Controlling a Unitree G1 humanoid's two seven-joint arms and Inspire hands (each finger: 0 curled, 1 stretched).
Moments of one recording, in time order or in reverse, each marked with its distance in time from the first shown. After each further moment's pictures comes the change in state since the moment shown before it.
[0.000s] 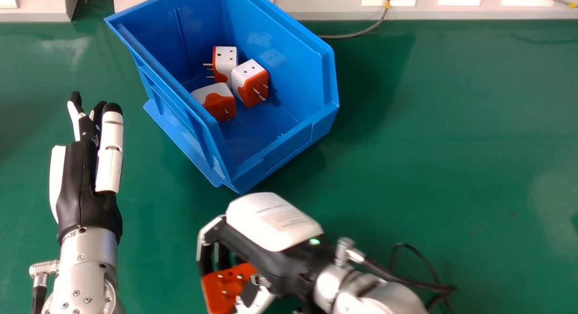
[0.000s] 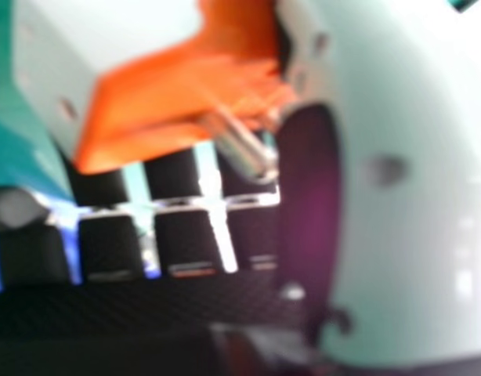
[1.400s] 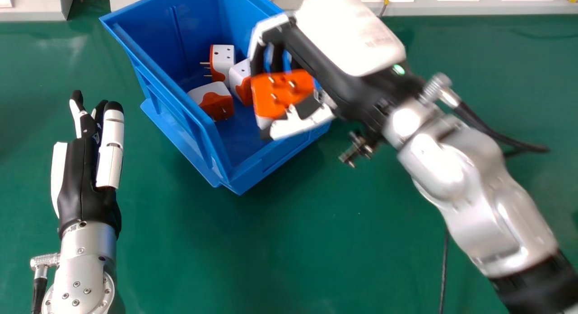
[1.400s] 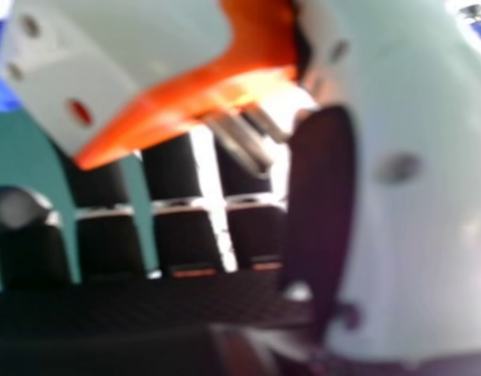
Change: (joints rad) left arm -0.042 0.014 0.011 0.079 0.003 -0.028 -0.008; right arm -0.564 -0.044 -0.331 0.238 0.014 -0.204 -0.155
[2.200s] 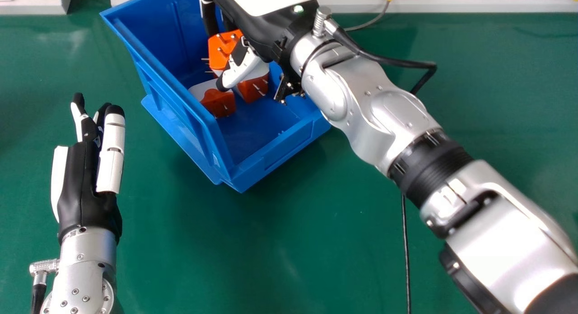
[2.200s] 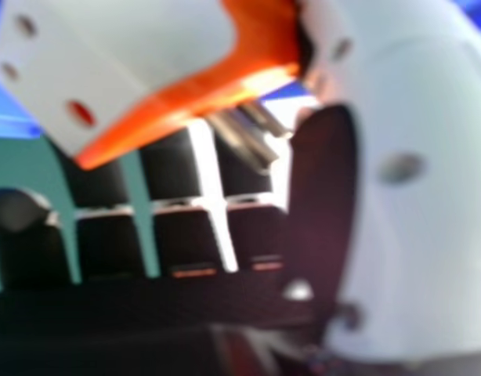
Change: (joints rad) left arm 0.038 -0.005 -0.004 -0.039 -0.013 -0.002 -0.008; right arm -0.546 0.242 0.173 0.888 -0.072 0.064 -0.210
